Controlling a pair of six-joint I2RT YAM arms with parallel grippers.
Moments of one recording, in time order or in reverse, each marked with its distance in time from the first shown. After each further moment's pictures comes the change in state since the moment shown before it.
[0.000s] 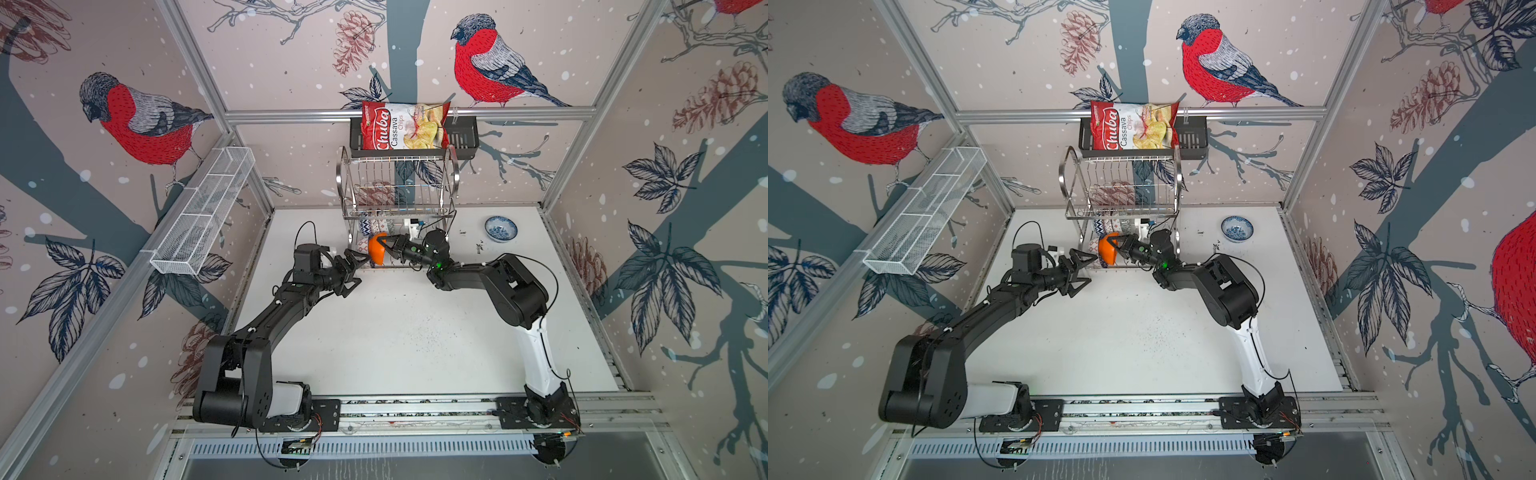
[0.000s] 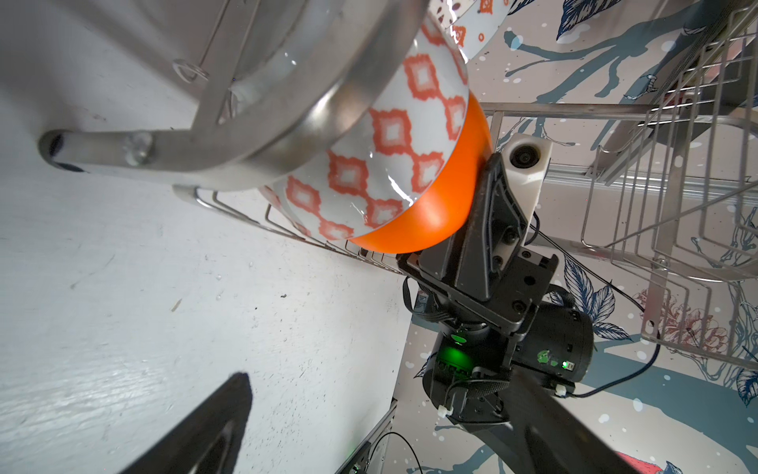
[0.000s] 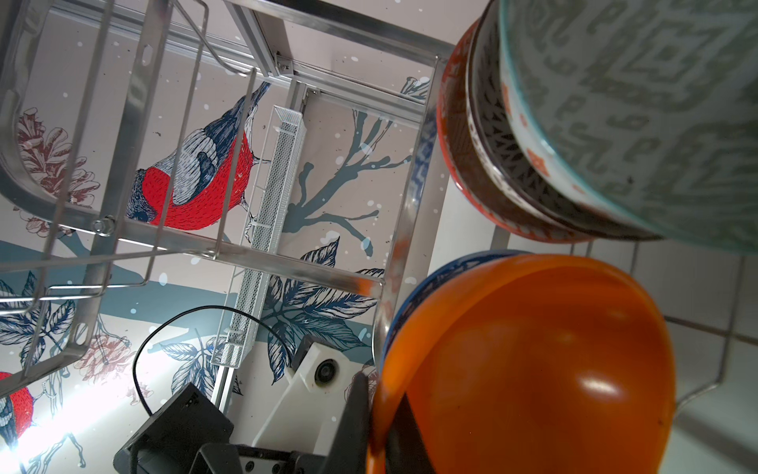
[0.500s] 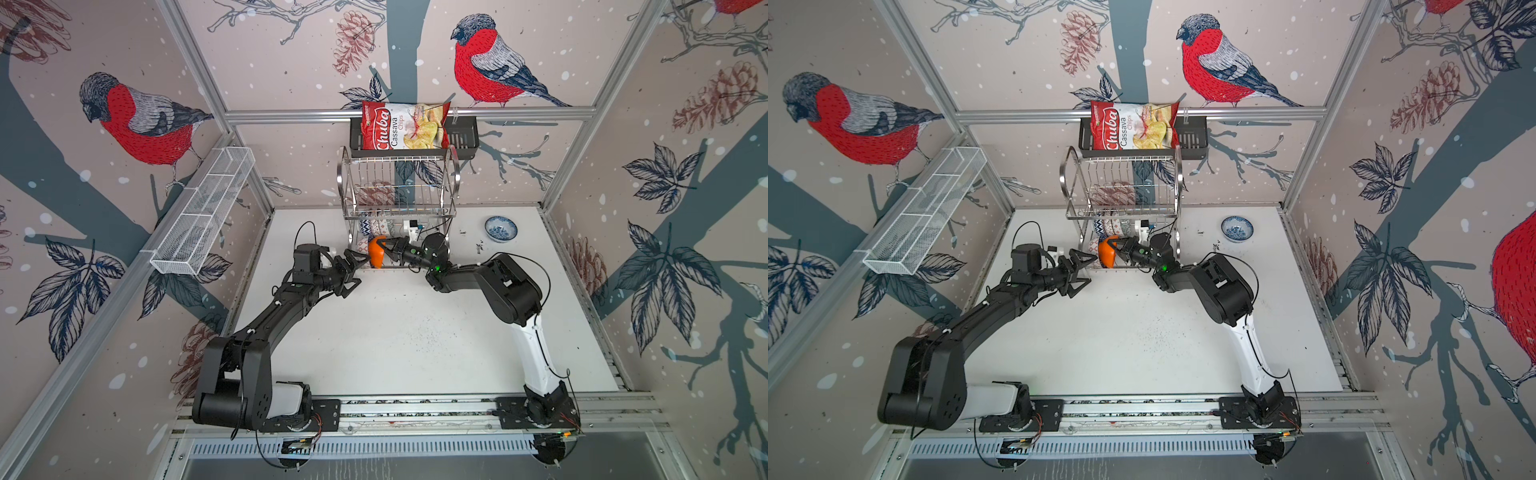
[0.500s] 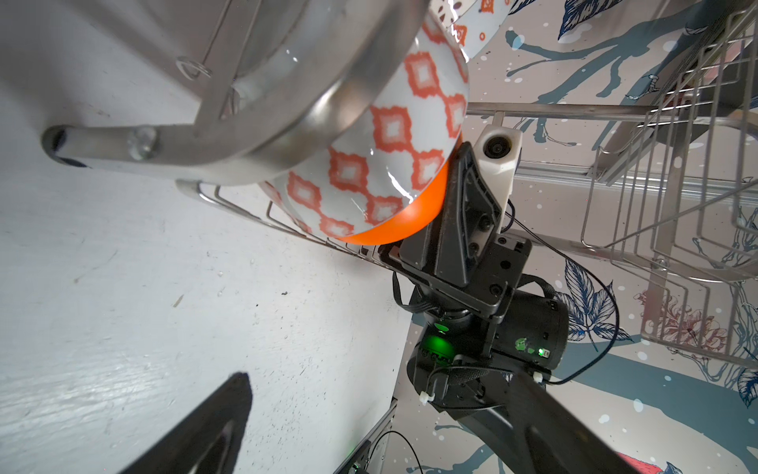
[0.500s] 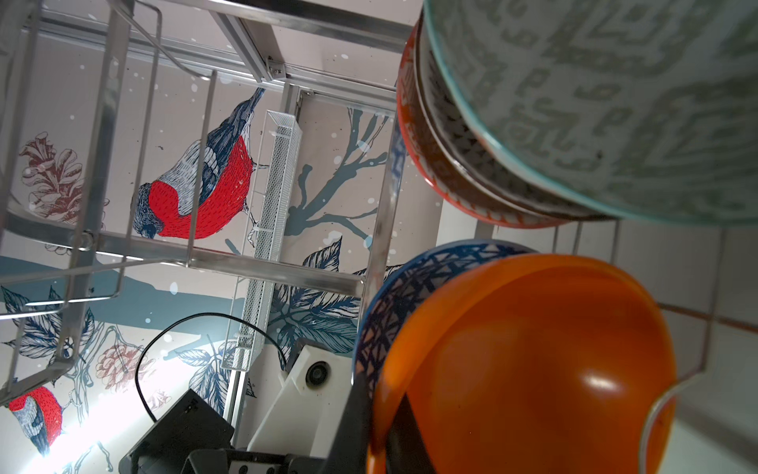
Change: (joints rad) left arm 0.000 -0.010 0.001 -0.018 -0.002 0.004; right arm -0.003 0.047 0.002 0.056 -0.011 0.081
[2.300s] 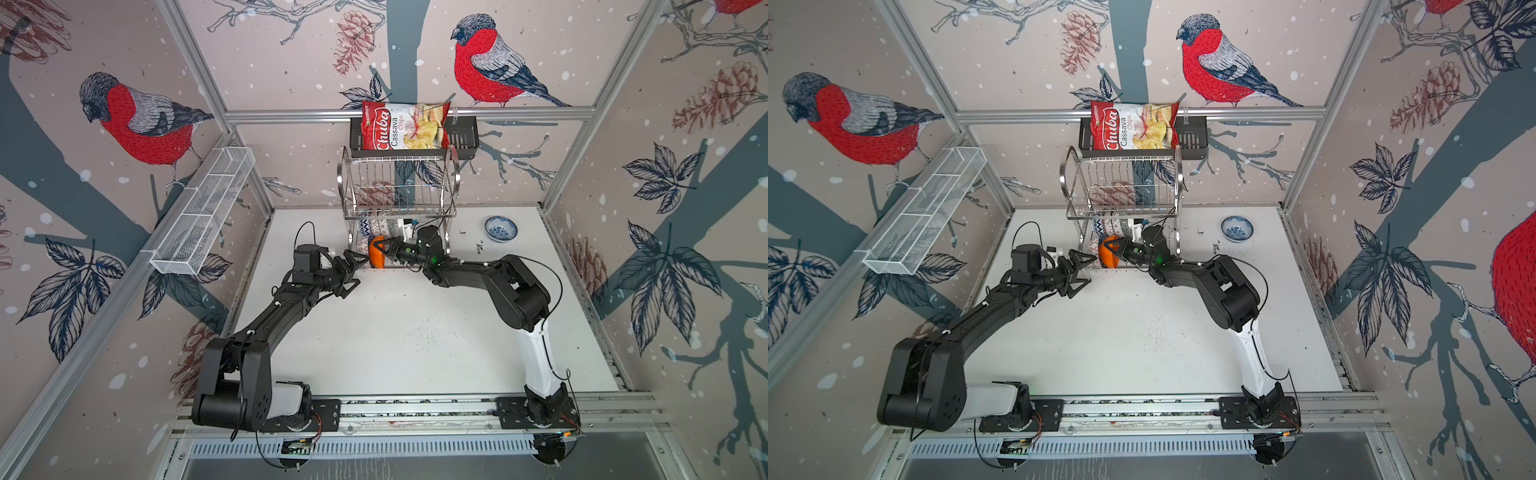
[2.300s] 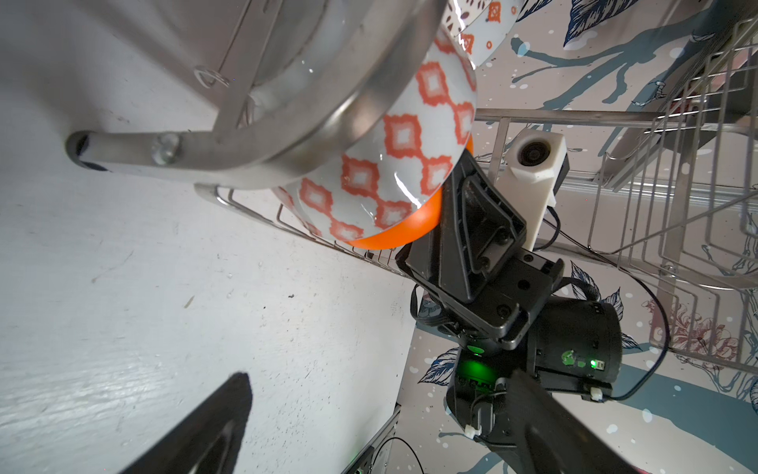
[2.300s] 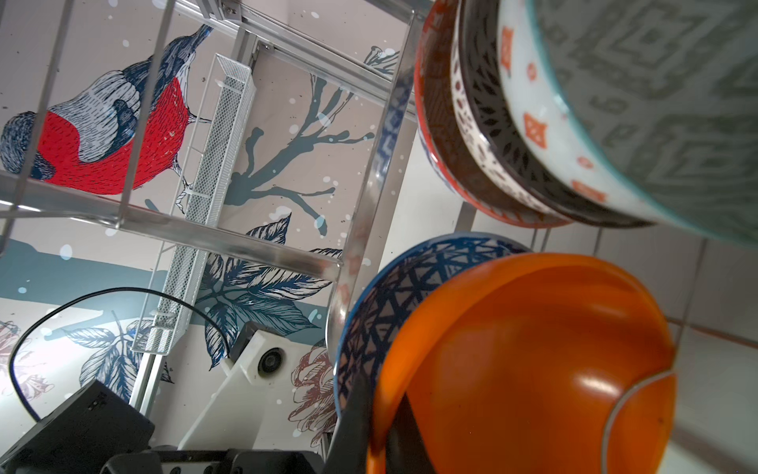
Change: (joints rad) left arm 0.000 -0.005 -0.001 -0.012 -0.021 0.003; right arm 0.028 -0.087 0.053 -0.351 0.029 -0.317
